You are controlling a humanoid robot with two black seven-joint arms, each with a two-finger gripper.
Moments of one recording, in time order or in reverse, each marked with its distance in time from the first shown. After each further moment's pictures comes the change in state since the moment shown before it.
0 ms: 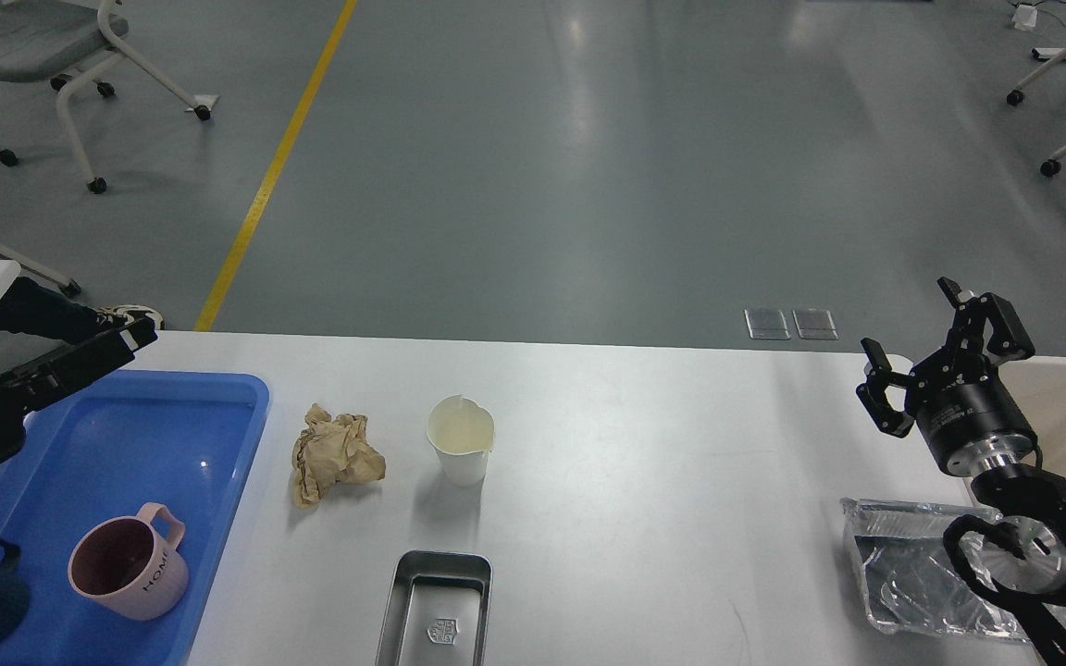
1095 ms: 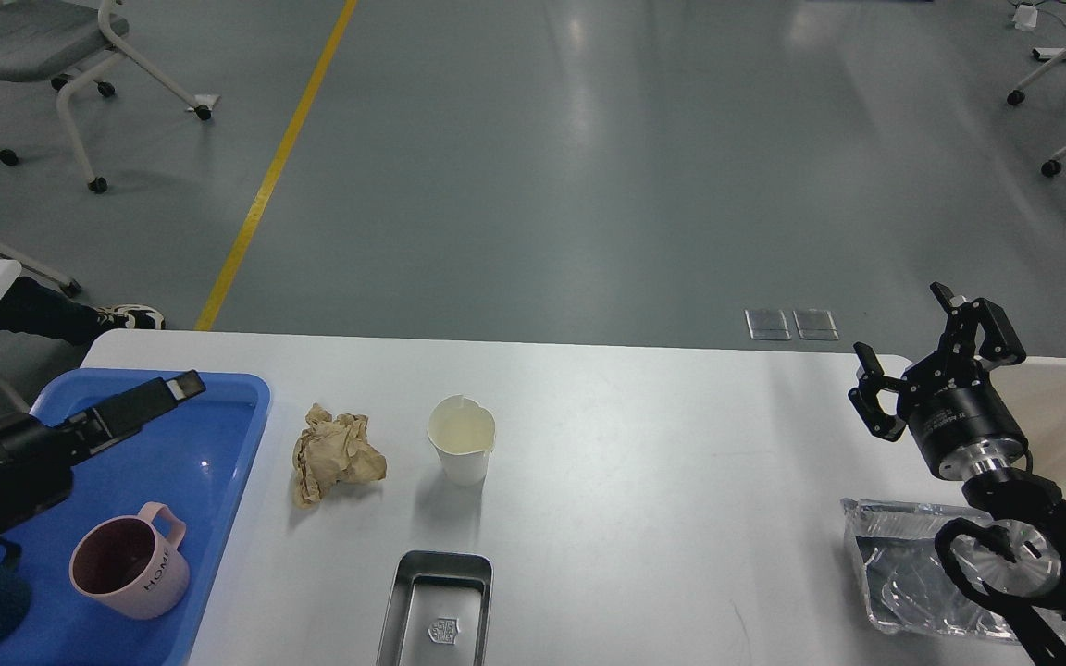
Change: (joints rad) left arm -0.028 -0.153 0.052 0.076 0.002 -0.180 -0.073; right arm -0.004 0.023 -0.001 0.000 -0.001 0.000 0.000
